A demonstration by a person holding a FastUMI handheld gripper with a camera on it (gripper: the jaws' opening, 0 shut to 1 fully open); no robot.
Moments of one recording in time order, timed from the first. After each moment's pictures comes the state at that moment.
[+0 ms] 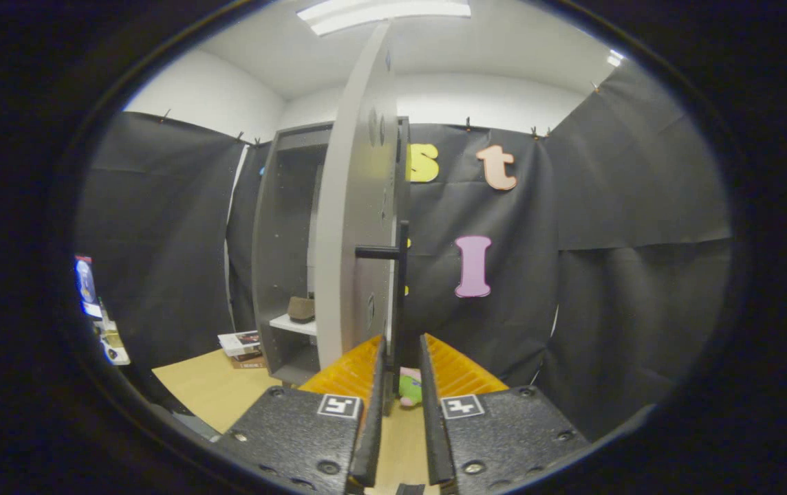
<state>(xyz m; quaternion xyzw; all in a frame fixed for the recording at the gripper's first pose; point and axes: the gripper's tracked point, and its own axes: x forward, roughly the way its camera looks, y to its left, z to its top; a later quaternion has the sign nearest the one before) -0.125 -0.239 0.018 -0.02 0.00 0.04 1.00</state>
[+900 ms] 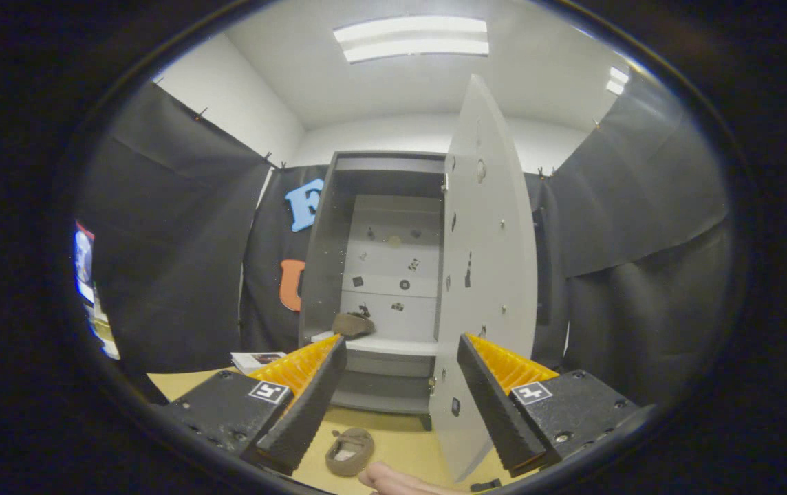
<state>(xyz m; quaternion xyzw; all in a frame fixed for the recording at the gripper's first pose) -0.143 -0.076 -0.071 -0.03 -0.10 0.04 0.99</state>
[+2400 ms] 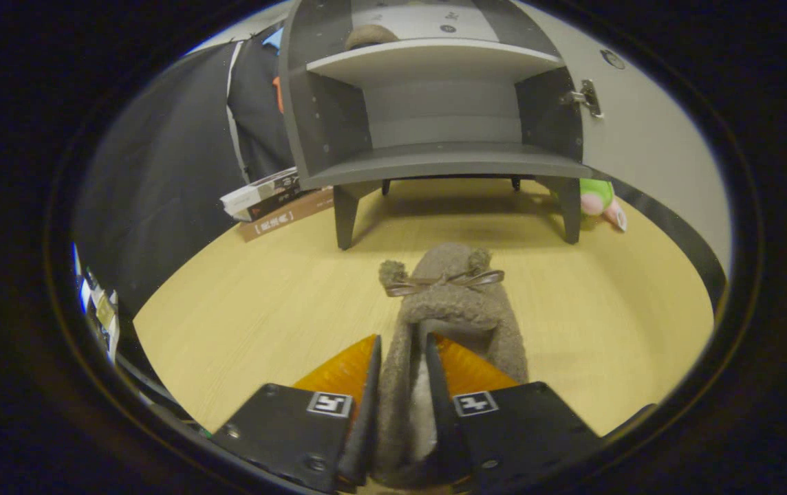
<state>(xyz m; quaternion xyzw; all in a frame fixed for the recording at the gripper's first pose) 0.044 0.031 -0.469 0.06 0.32 0.10 0.94</state>
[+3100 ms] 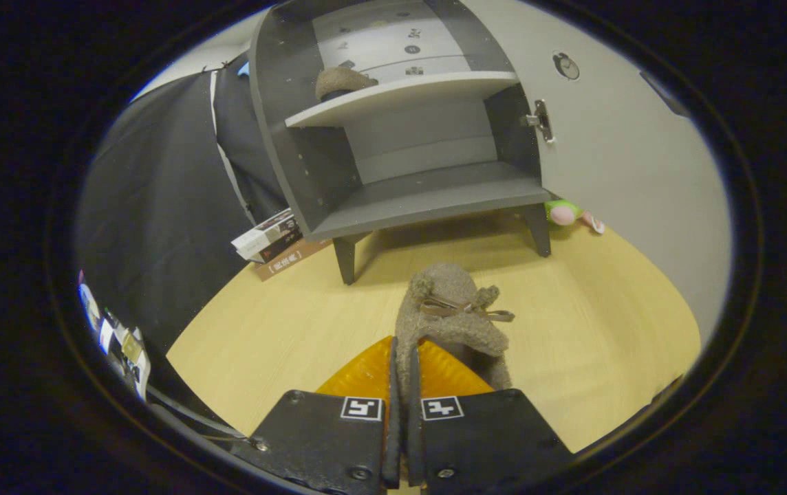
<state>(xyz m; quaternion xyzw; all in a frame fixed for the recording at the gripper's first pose) 0.019 0.008 -0.387 0.09 0.28 0.09 0.95</state>
